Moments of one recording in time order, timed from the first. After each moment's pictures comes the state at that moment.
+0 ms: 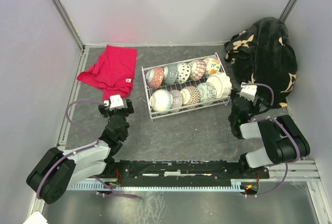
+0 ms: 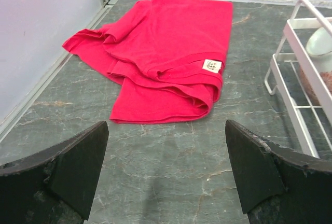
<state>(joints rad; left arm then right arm) -0.60 0.97 0.10 0.87 -0.87 0.05 0.23 1.46 0.24 0.98 0.82 0.00</state>
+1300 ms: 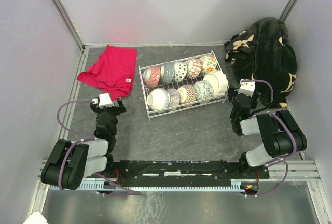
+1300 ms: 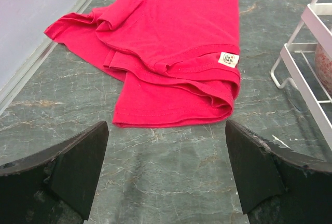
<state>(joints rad) -0.20 1.18 0.03 1.10 -0.41 -0.03 0.17 1.52 0.29 1.01 0.58 0.00</state>
